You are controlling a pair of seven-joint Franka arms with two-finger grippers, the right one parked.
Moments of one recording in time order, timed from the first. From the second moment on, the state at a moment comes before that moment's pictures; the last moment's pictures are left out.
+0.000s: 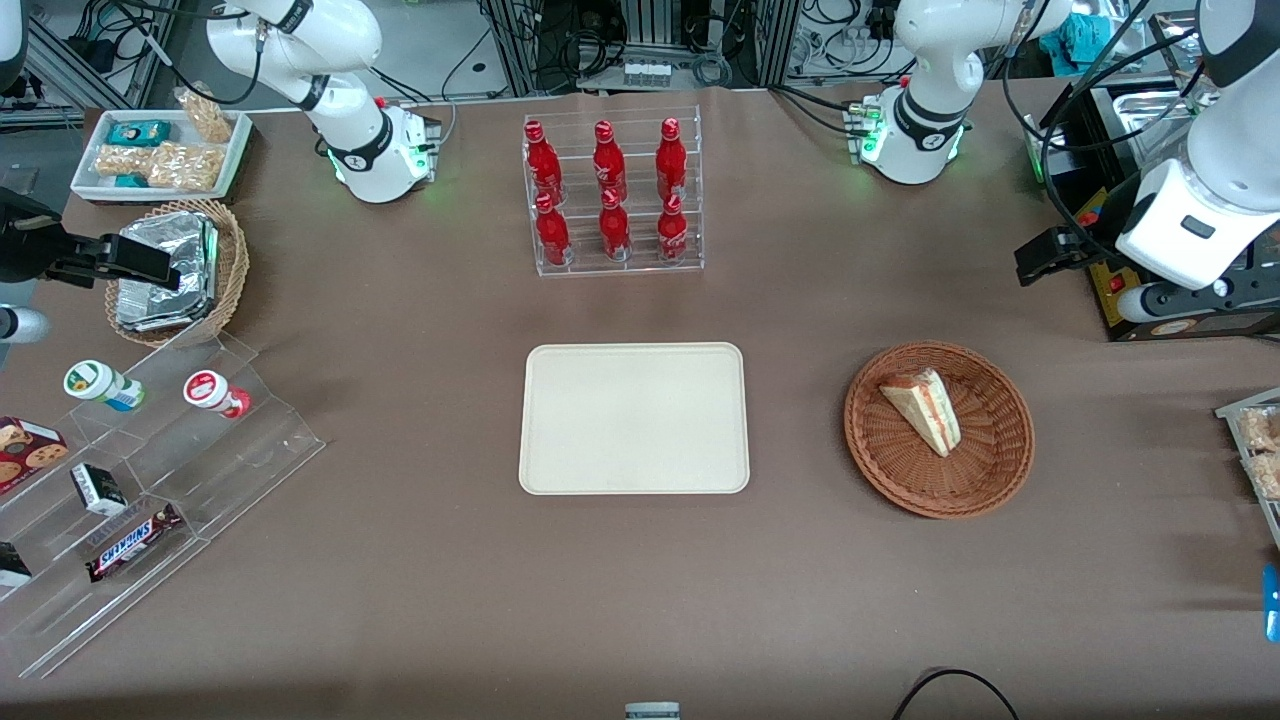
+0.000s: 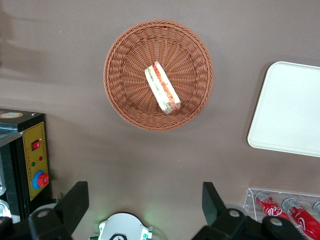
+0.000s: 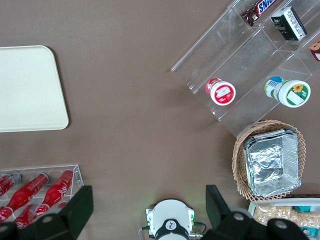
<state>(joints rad) 0.15 0.05 -0.30 -1.49 0.01 1.39 -0.30</state>
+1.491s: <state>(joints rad) 0.14 0.26 -0.30 -1.84 0.01 1.92 -0.71</state>
